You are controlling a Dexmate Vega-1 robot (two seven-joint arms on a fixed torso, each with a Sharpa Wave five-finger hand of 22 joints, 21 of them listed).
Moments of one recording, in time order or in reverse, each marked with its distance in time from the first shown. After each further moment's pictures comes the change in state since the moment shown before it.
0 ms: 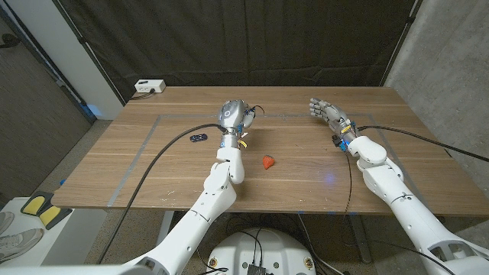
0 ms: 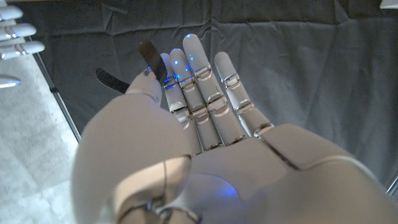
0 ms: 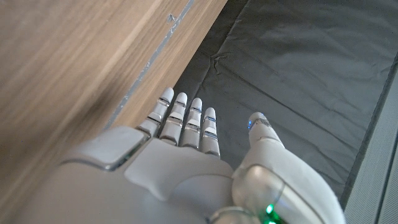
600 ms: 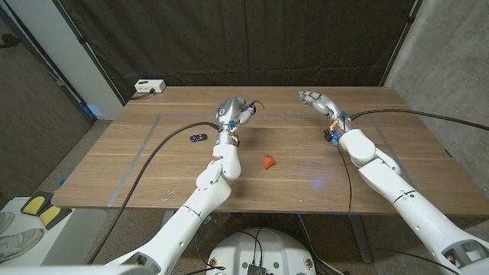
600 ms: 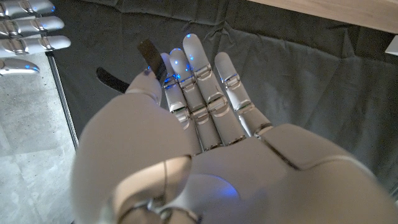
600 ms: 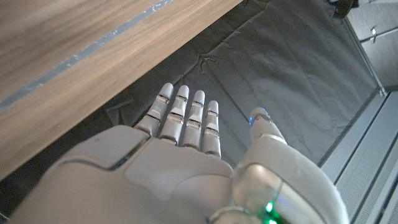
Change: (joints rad) left arm -0.021 0.057 0.000 -0.026 -0.239 -0.080 -0.004; left_hand 0.000 0.000 0.000 0.008 0.011 0.002 -0.002 -0.006 0.009 0.001 -0.001 -0.009 0.005 -0.001 -0.003 -0.015 0.005 -0.006 -0.004 0.007 0.000; right arm -0.004 -0.124 -0.153 -0.202 -0.267 -0.055 -0.253; right_hand 0.041 -0.007 0.011 -0.017 0.004 0.097 -0.013 0.012 0.000 0.087 -0.019 0.023 0.000 0.090 -0.041 0.008 0.000 0.035 0.011 0.000 0.000
